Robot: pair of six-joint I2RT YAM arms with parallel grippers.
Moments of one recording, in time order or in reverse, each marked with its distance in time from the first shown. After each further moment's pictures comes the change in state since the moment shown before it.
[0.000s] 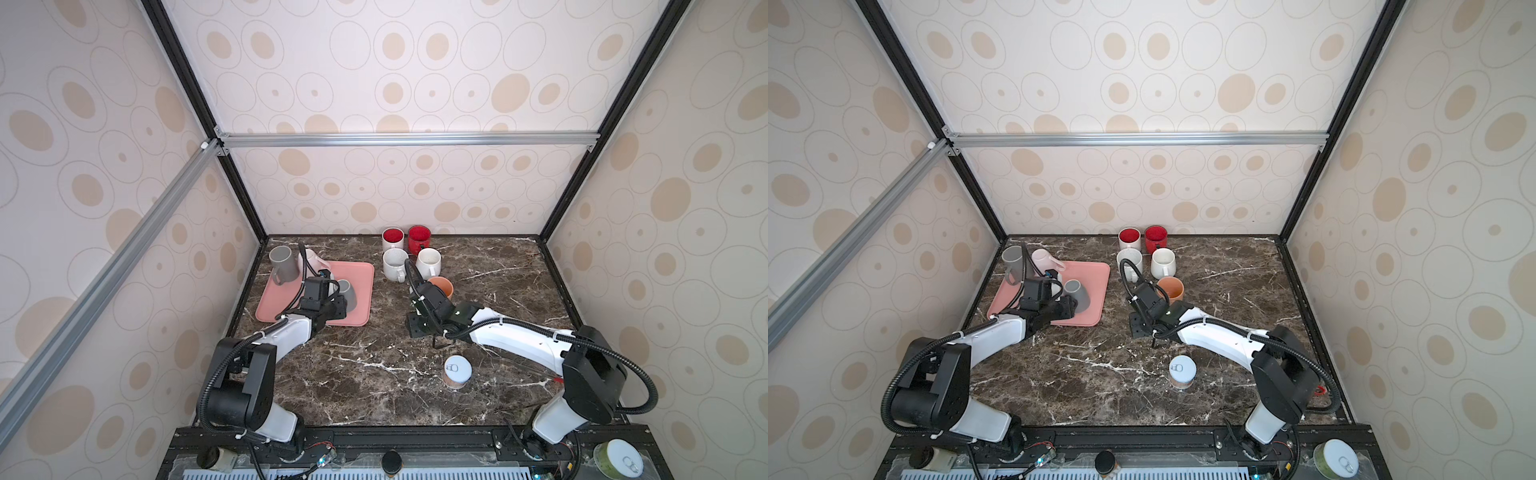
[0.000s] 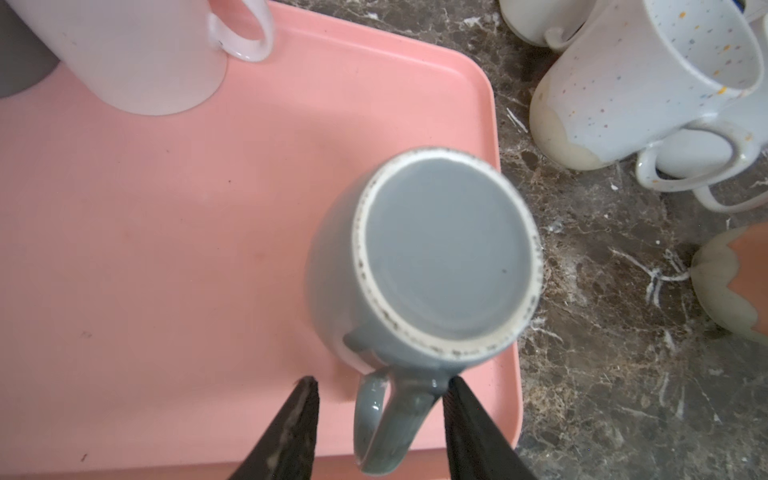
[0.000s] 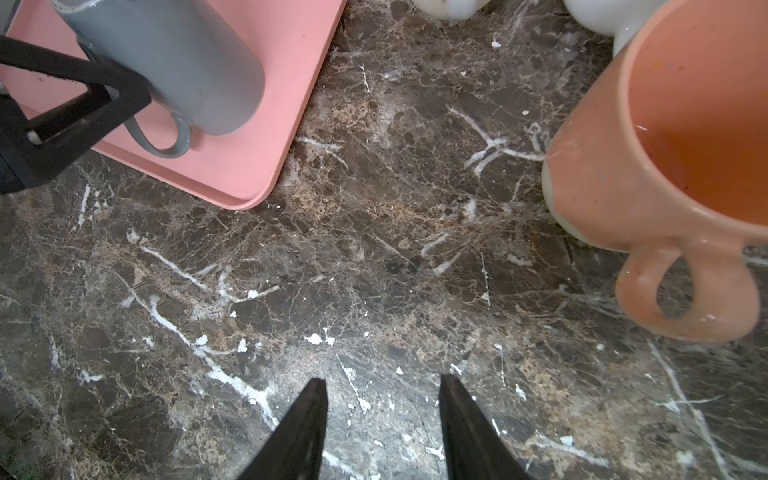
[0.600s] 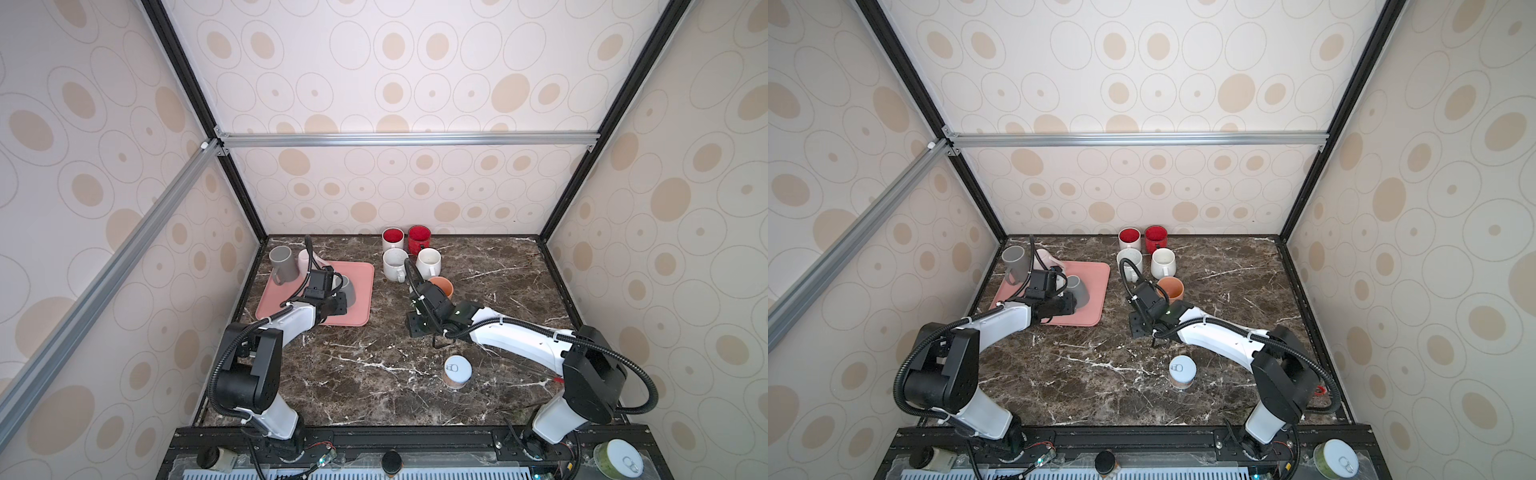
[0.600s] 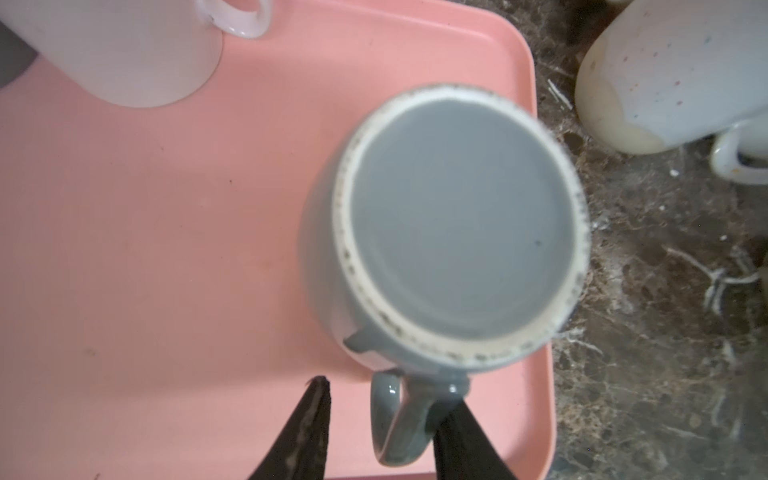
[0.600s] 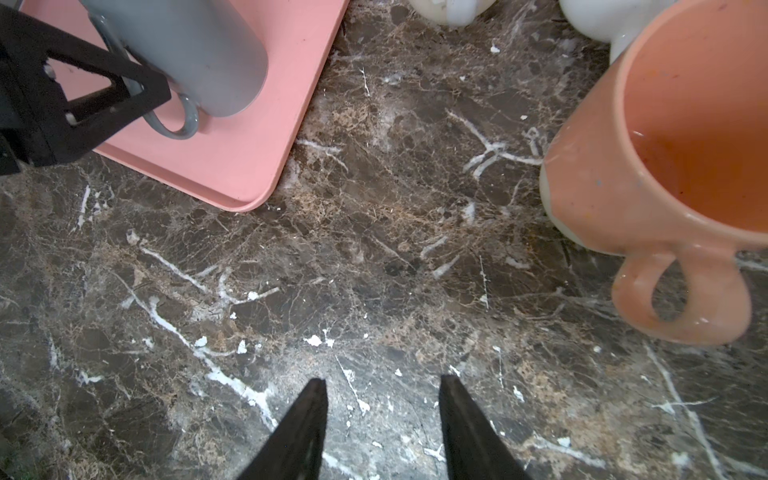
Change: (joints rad) left arm 0.000 0.105 0.116 -0.114 -0.033 0.026; right arm 0.000 0.000 0.003 0.000 0.006 -0.007
